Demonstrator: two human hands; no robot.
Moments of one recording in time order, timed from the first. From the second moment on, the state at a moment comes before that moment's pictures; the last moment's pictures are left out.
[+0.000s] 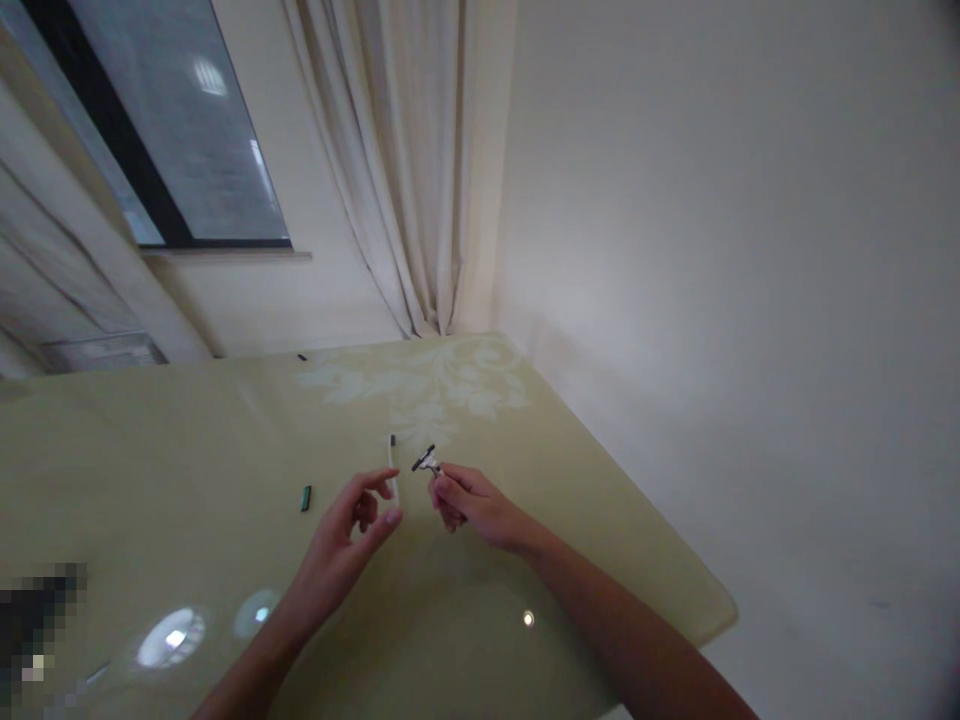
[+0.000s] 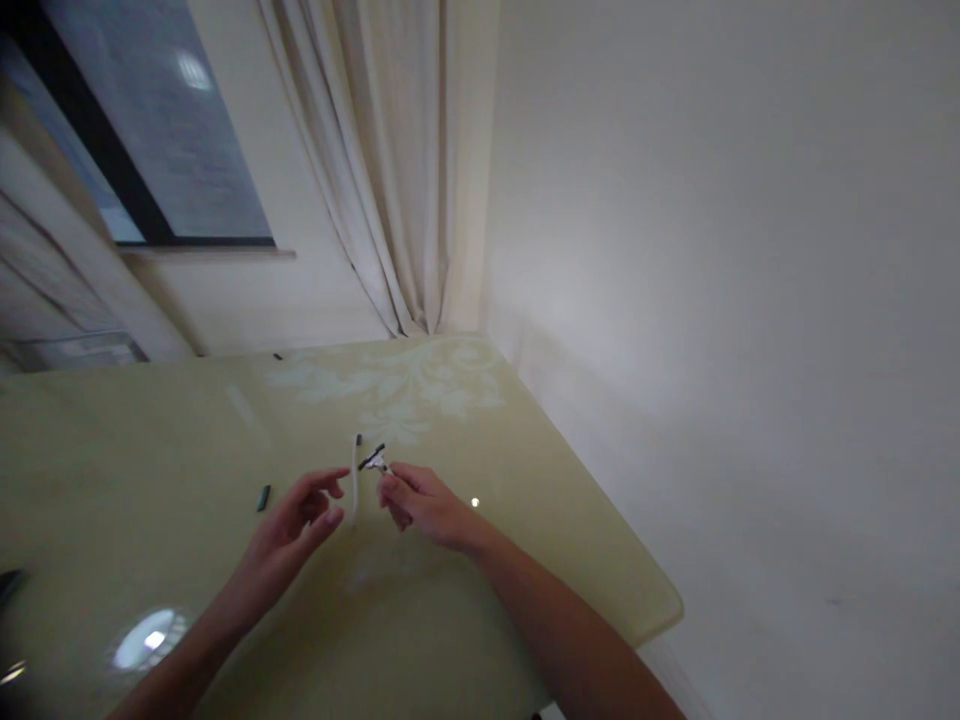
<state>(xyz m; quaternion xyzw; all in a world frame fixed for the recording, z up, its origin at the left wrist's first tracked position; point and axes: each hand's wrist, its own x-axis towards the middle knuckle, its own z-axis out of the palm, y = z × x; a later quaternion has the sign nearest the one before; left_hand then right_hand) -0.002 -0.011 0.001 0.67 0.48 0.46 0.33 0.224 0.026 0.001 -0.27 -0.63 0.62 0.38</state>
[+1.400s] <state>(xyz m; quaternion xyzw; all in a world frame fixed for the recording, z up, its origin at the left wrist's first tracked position) -0.004 0.004 0.004 0.62 0.39 0.51 0.45 0.225 0.033 0.005 -0.22 -0.64 0.64 0.36</state>
